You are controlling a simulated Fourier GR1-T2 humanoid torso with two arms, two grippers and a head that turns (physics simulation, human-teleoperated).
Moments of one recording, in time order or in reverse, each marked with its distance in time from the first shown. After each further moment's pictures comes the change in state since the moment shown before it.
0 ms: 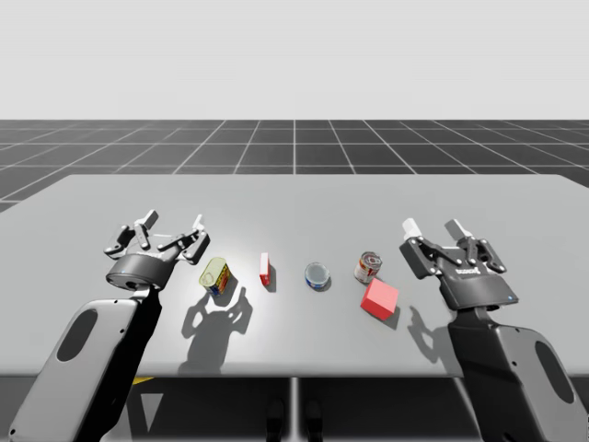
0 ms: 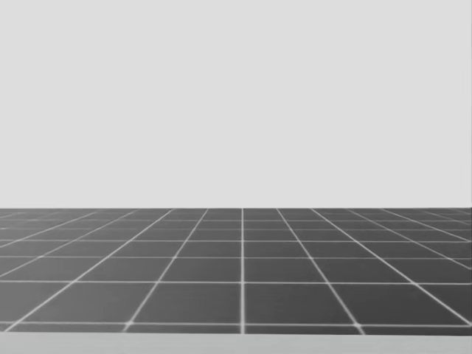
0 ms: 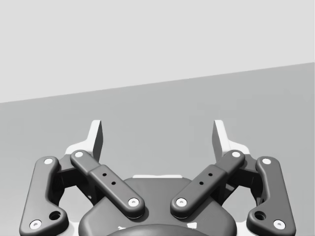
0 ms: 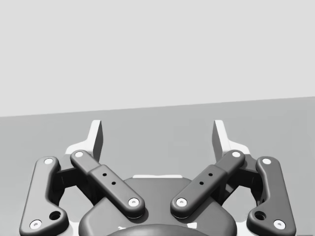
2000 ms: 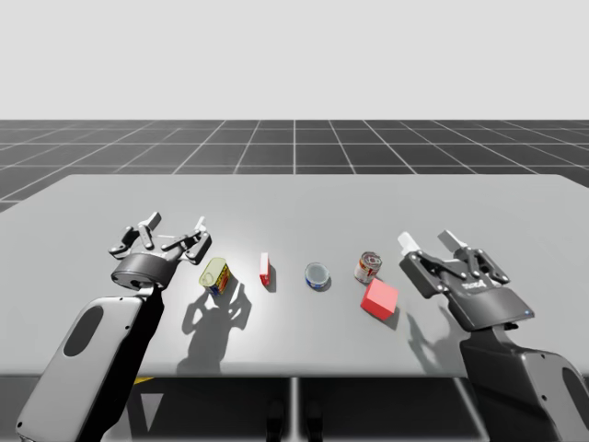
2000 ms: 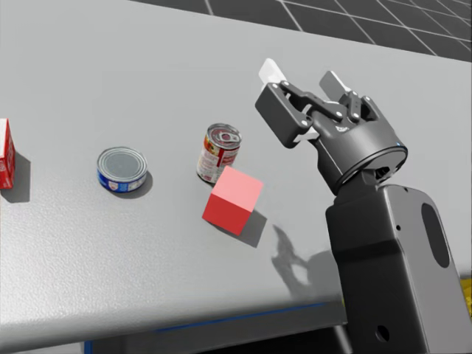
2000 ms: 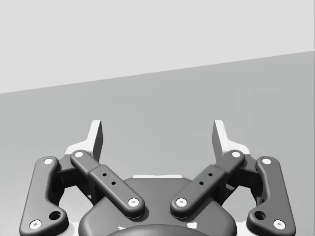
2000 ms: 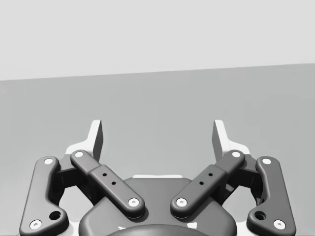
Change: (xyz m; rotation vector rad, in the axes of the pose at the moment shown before) left arm -0.005 -0.001 -0.004 0.002 0.035 -0.008; right arm 0.010 0.006 0.022 0.080 0.128 -0.037
